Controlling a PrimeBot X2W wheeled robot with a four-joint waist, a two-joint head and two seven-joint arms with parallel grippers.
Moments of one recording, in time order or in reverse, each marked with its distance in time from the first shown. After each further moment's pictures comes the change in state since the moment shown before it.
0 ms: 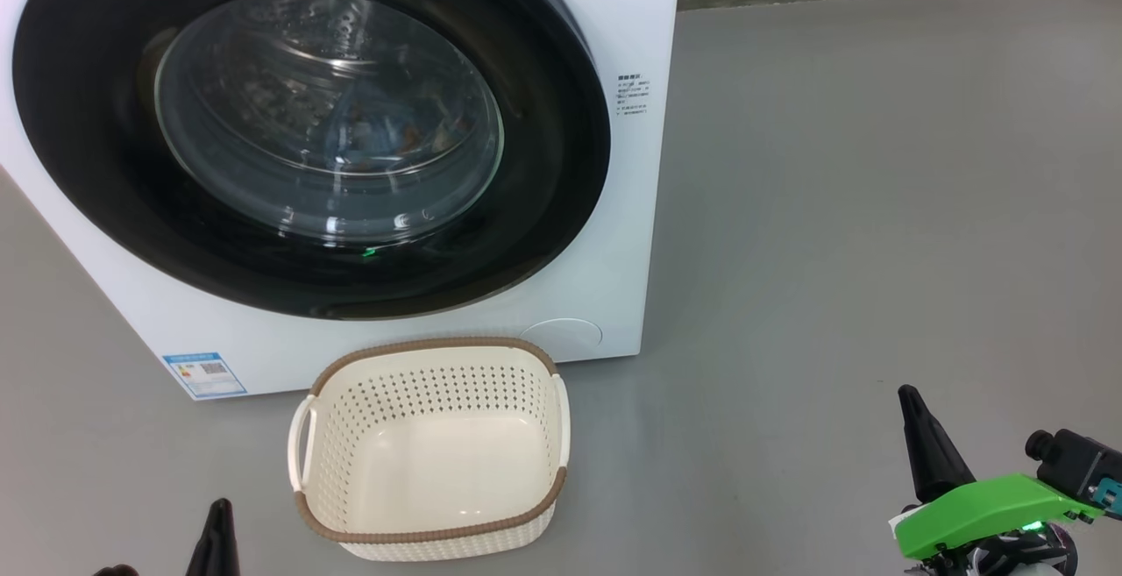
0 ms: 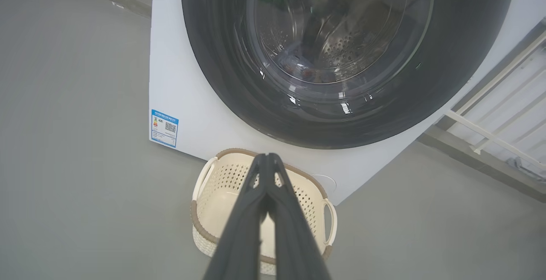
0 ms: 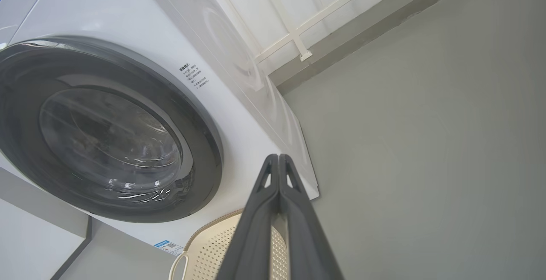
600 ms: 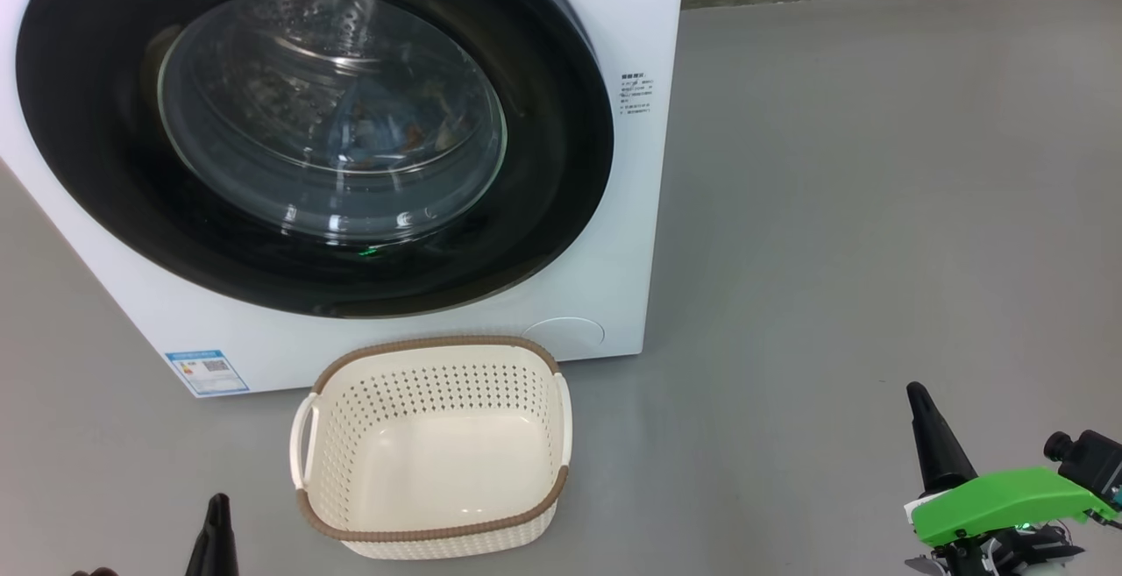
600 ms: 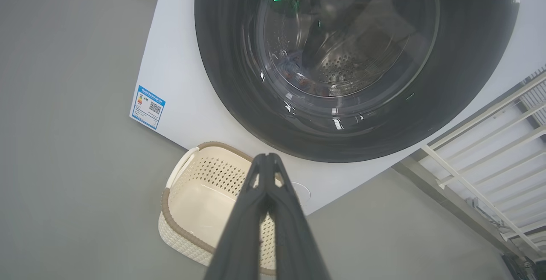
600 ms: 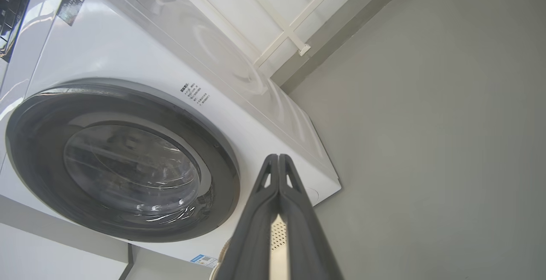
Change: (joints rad) left arm -0.003 -0.011 0.005 -0.027 -0.207 0.000 0.048; right arm 0.000 0.017 -0.037 -0.018 0.175 0.000 0.052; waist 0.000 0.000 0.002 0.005
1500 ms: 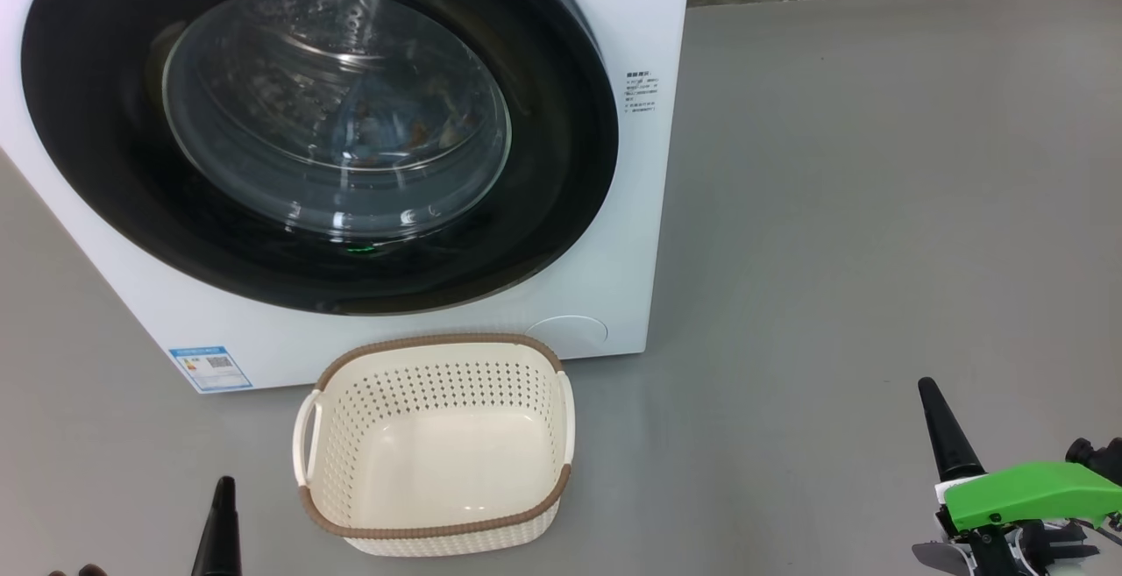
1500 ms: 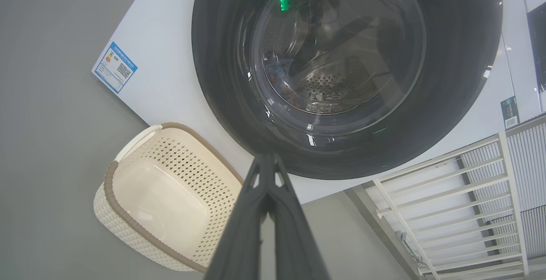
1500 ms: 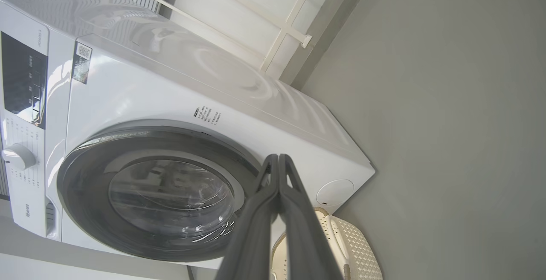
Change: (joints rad) left arm -0.016 -0.014 0.005 -0.038 -0.281 0.000 0.078; right arm 0.000 0.022 -0.056 -0.025 0.223 0.000 0.075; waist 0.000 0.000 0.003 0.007
